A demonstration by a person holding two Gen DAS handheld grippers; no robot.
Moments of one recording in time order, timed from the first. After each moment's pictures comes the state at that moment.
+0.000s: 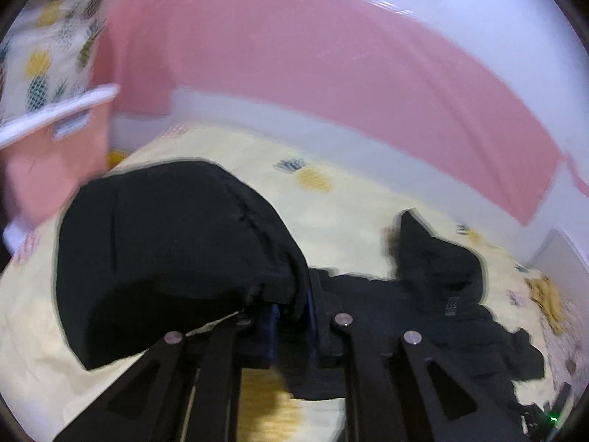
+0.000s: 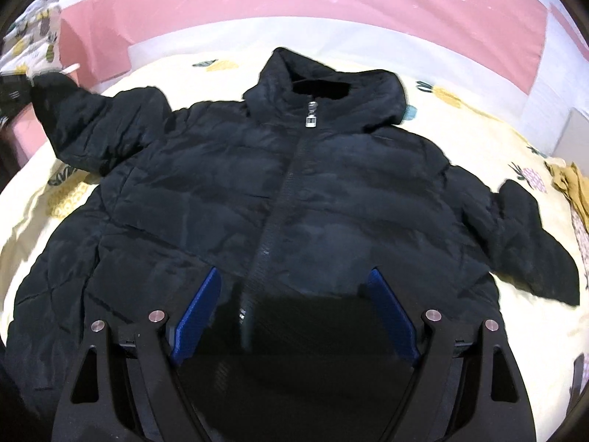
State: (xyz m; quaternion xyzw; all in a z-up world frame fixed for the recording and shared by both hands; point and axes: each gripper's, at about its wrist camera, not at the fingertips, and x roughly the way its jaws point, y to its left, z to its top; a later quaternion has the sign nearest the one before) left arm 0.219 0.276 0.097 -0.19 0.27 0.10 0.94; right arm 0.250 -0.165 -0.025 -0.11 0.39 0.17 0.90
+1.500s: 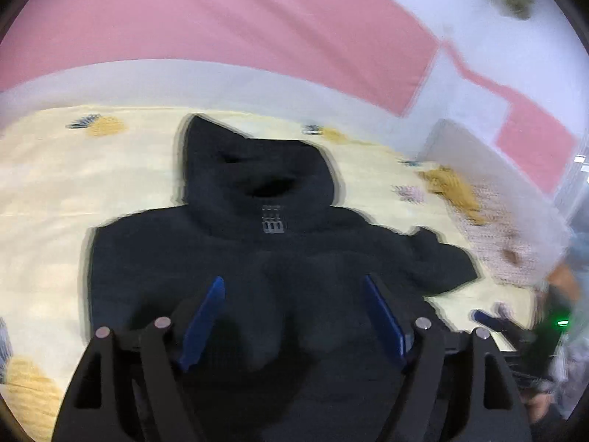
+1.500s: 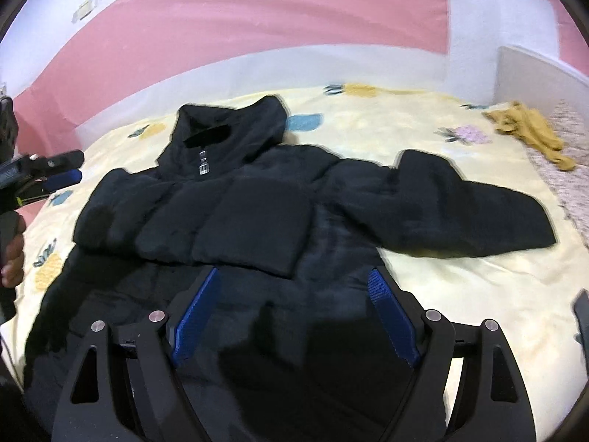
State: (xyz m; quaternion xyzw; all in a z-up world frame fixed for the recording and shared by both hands) left arm 0.286 0.067 0.052 -0.12 0.35 -0.14 0.92; right arm 0.266 -0.278 0.003 0.01 0.36 0.11 0.93
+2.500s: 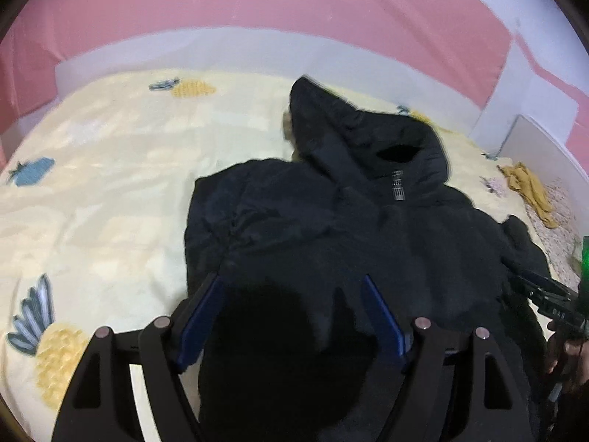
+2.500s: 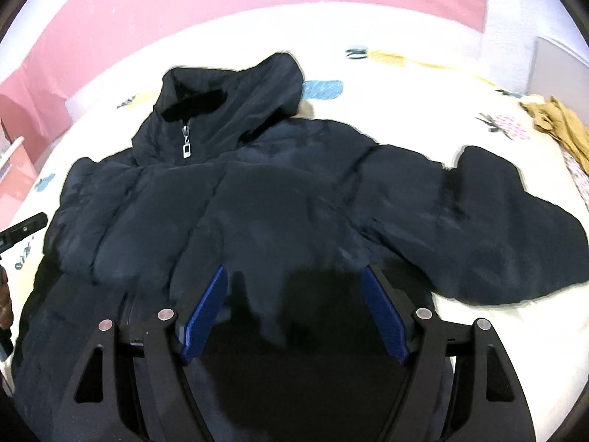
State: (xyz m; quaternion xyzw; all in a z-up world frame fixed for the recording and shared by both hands) left arm 0.262 0.126 0.003 -0.10 0.38 -0.03 0.92; right arm 0.347 -0.262 -0.027 -0.01 0.42 0.11 0.90
